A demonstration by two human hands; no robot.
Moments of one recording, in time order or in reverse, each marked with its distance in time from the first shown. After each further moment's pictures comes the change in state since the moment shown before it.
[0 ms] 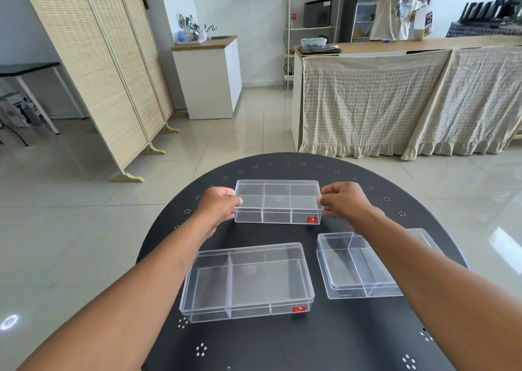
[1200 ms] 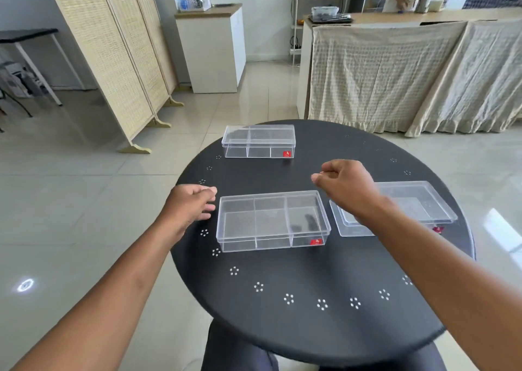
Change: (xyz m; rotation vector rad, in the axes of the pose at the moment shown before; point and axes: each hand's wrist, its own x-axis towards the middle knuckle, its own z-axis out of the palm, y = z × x) left_hand -0.092 -0.078 -0.093 -0.038 0.063 -0.046; right_hand -0.154 -0.019 0.029 -0.231 0.000 -0.174
